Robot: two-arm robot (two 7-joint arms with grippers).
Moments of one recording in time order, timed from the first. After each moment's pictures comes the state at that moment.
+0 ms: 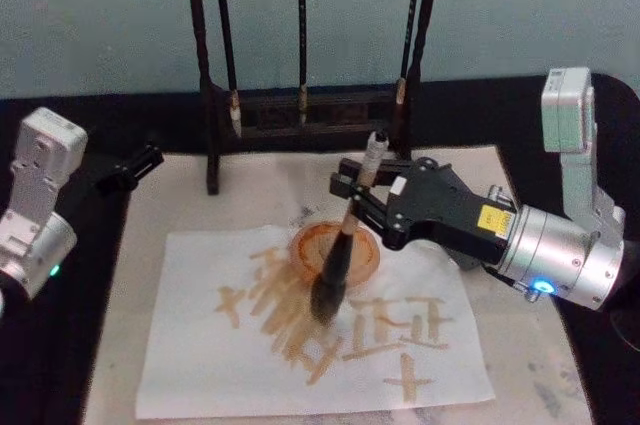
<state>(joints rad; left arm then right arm) -0.20 0.60 0.45 -1.41 -0.25 -0.12 0.03 0.17 0.62 -0.50 -1.74 0.68 0.03 0.58</state>
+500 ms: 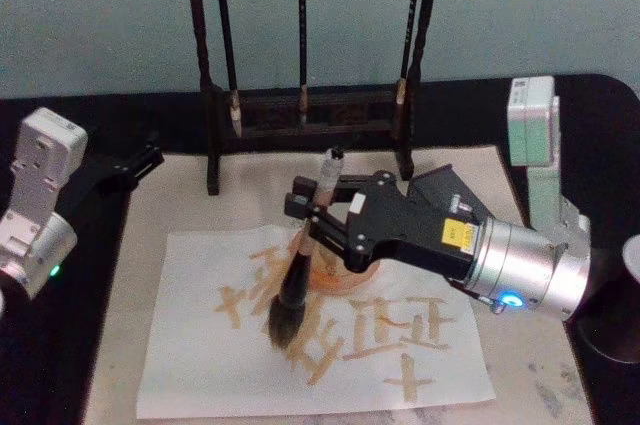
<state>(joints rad) -0.20 0.60 0.45 -1.41 -0.25 -0.12 0.03 0.20 0.58 -0.56 -1.76 0.68 0.03 0.63</state>
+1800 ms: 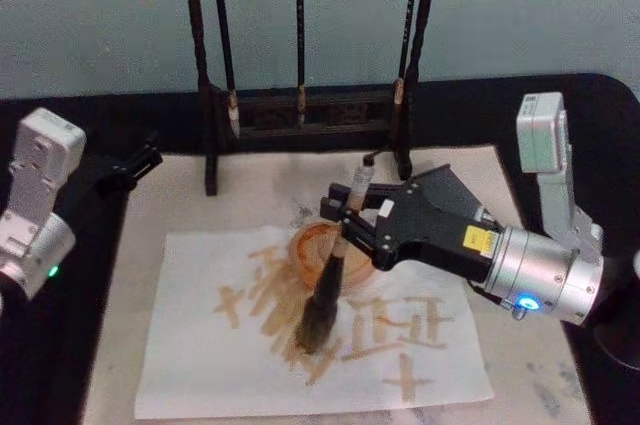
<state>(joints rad) -0.20 0.60 0.45 -1.41 -0.25 -0.12 0.03 0.18 0.59 -0.54 -1.68 0.68 0.02 0.60</state>
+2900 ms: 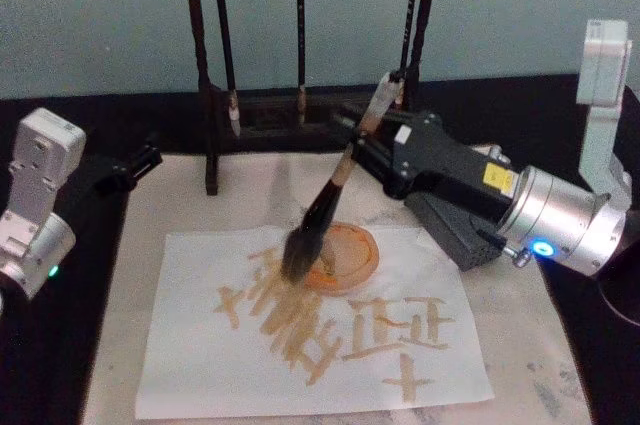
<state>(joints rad) -0.20 0.60 0.45 -1.41 -0.25 -0.12 0.03 0.22 0.57 -0.48 -1.71 0.80 -0.01 0.64</state>
